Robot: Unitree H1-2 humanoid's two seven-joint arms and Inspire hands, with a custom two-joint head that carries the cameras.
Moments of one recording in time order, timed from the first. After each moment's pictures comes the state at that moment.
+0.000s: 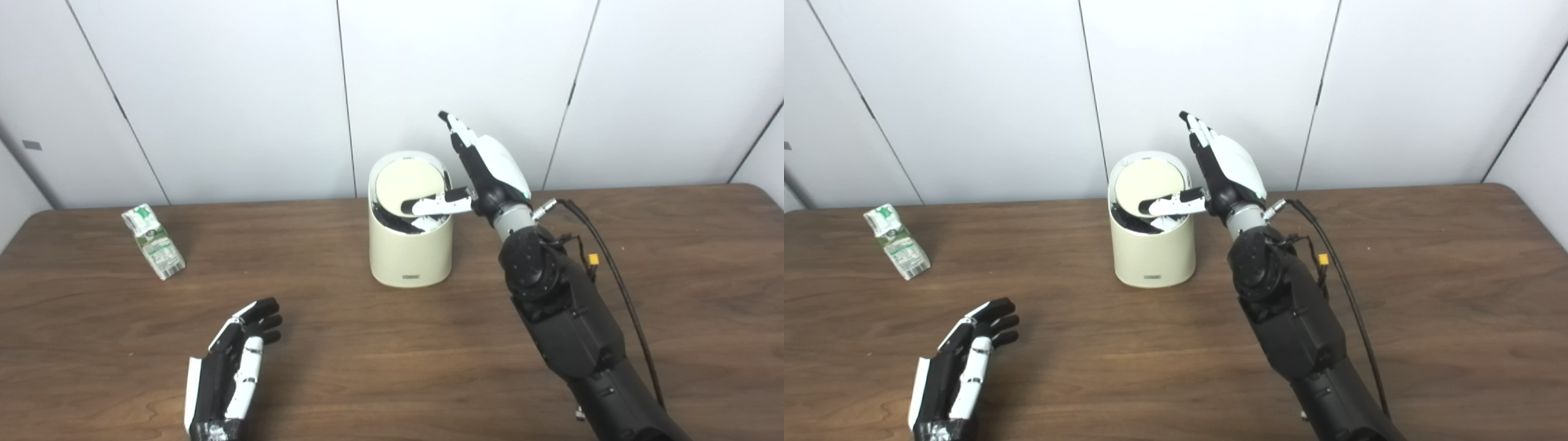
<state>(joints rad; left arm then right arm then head) 0.16 -0.03 0.01 -0.22 0.03 -0.14 0.06 -0.64 -0.14 0.23 0.11 -0.63 0.35 0.02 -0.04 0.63</state>
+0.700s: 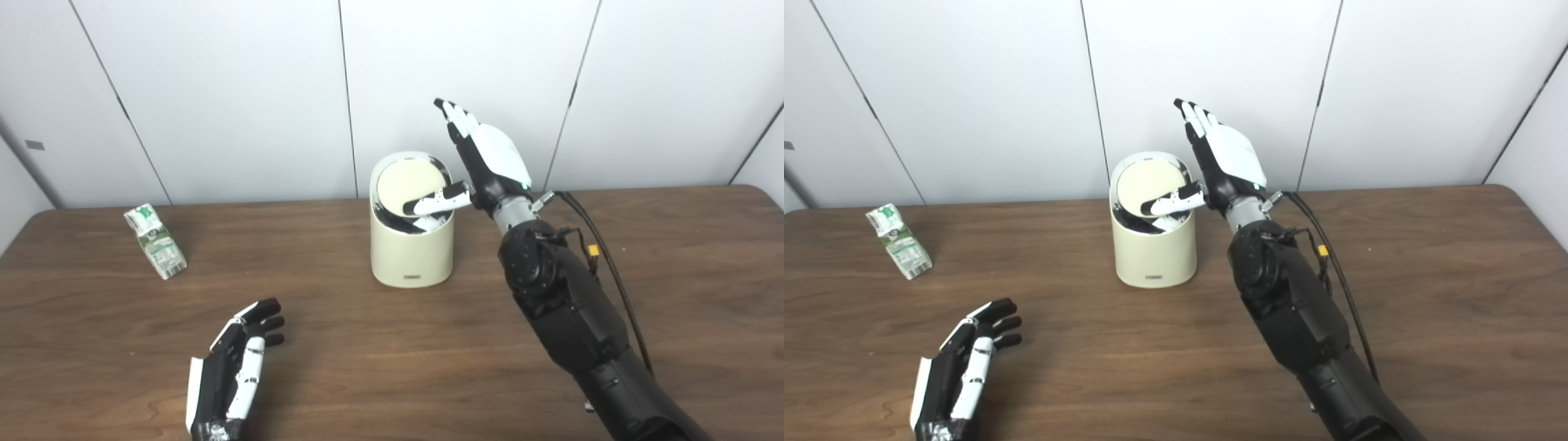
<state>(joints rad) 0.16 -0.03 0.01 -0.21 0.03 -0.14 0.05 -0.65 -0.19 0.29 0.14 -0.68 0.34 0.00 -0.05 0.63</state>
